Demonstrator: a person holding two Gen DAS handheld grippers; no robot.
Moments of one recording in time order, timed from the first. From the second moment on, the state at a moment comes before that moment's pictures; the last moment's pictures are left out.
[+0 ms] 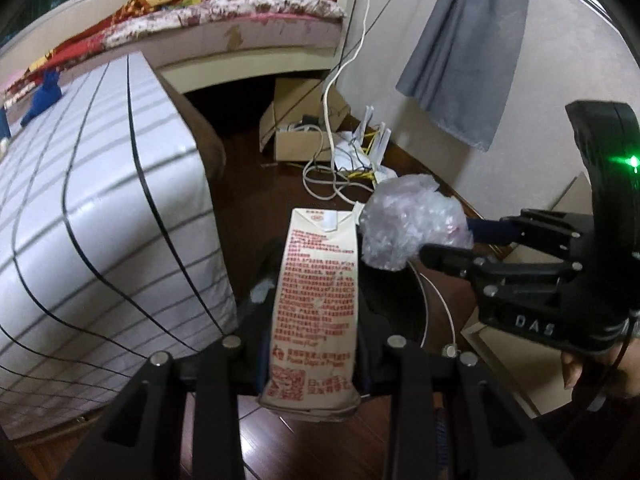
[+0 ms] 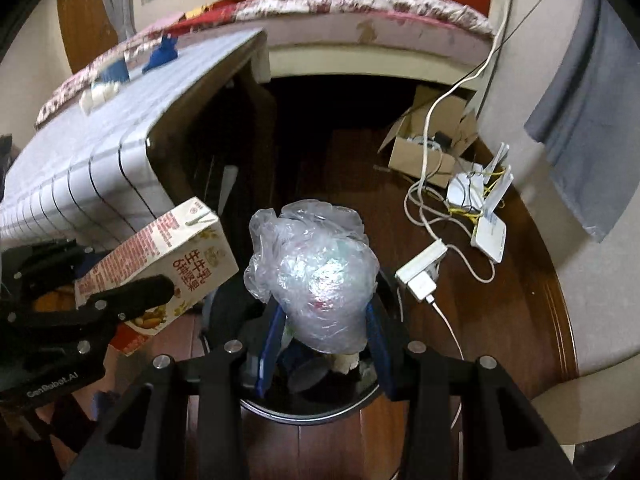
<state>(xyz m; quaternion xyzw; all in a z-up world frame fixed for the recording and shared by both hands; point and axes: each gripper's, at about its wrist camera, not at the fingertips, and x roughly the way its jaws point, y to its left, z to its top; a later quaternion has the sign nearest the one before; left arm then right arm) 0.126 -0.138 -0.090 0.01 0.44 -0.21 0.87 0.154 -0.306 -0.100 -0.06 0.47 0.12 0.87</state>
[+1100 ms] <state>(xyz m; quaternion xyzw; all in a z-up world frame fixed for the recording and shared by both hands) 0.130 -0.118 -0.112 0.02 0.44 -0.13 0.89 0.162 -0.301 -0.127 -0.13 0.51 0.07 0.84</state>
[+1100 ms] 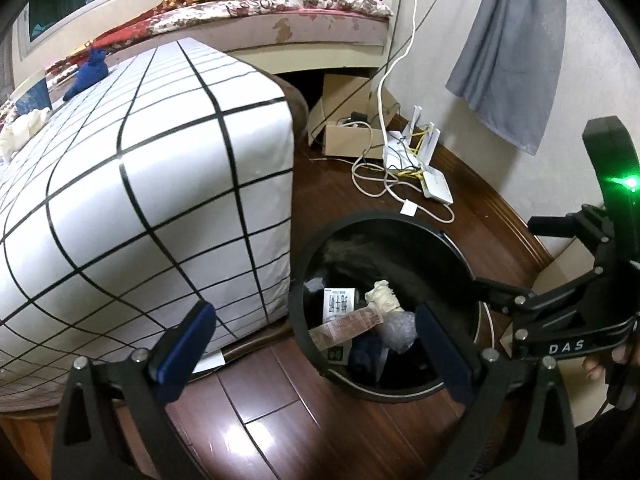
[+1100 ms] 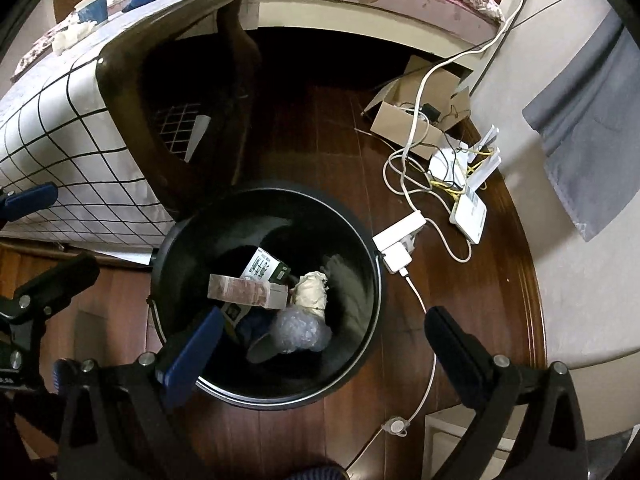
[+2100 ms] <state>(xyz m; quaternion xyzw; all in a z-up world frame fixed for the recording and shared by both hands) 0.125 -0.065 -0.046 0.01 0.37 -0.08 0.93 0.157 -0.277 -0.039 -0.09 0.38 0.09 0.92</state>
